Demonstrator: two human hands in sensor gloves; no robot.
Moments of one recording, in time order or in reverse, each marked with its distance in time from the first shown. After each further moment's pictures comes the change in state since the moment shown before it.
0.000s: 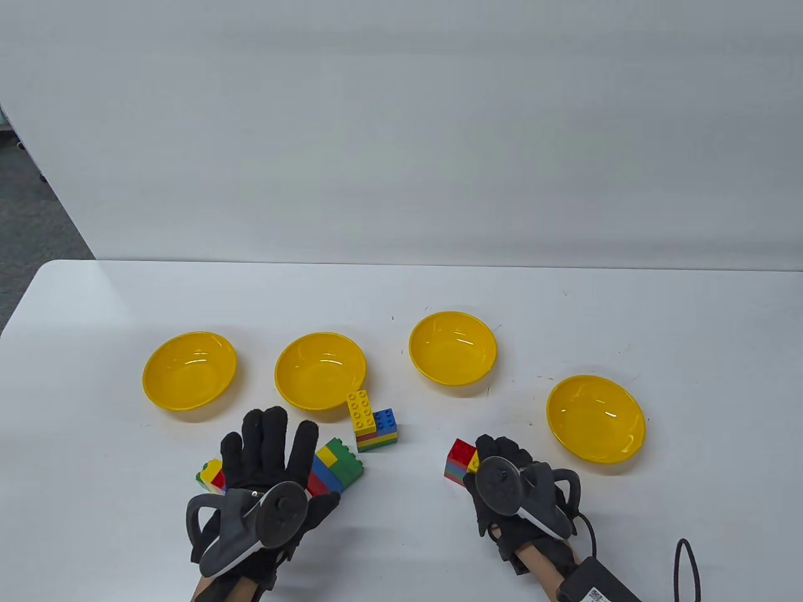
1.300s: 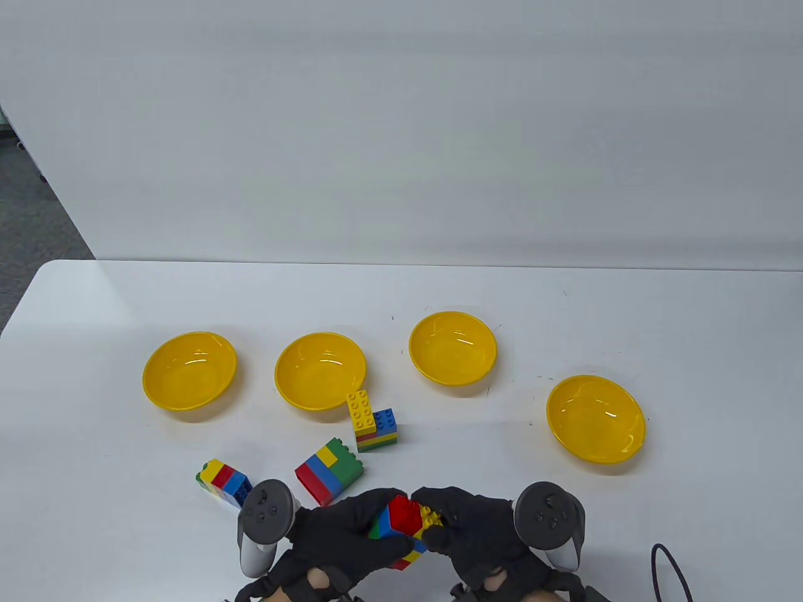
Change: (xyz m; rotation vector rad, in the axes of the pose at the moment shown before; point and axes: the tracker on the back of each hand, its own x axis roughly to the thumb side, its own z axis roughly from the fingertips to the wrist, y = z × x) left_hand 0.048 -0.048 -0.002 -0.162 -0.279 1.352; right_hand 0.046 -0.033 0.042 0.053 -0.244 -0.973
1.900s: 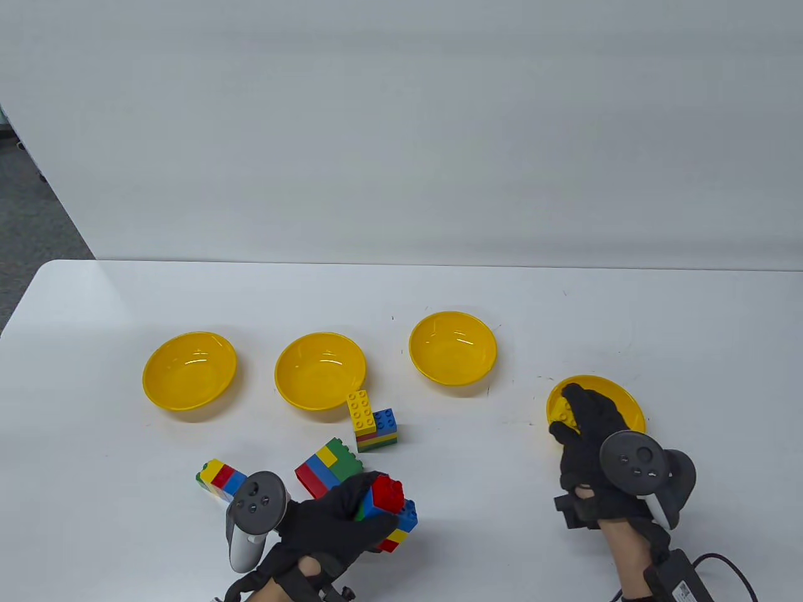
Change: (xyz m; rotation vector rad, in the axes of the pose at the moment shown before) left_hand -0.007 0.016 0.000 0.028 0.093 -0.050; right_hand -0.045 -0.163 -0.006 -0.472 0.207 0.789
